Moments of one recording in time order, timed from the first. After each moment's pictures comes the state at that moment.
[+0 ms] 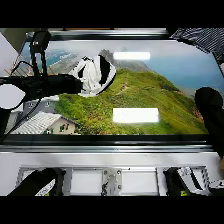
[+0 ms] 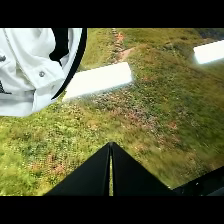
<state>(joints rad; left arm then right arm) -0.36 -0.96 1.28 1.36 -1.04 -1.65 -1.31 -0.94 1.73 -1.57 0.83 1.64</state>
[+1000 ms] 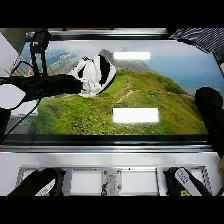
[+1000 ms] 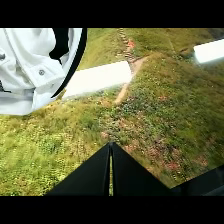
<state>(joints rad) -0.36 -0.96 1.28 1.36 -1.05 -1.66 -0.71 -1.02 1.68 -0.46 1.19 0.83</state>
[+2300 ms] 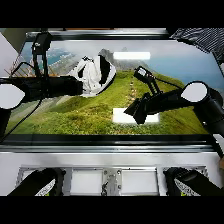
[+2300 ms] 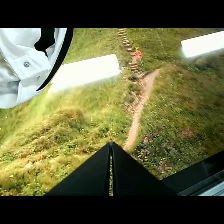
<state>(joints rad) -0.36 -0.96 1.28 1.31 -1.07 -1.66 0.33 -1.06 1.13 -0.79 1.24 0.83</state>
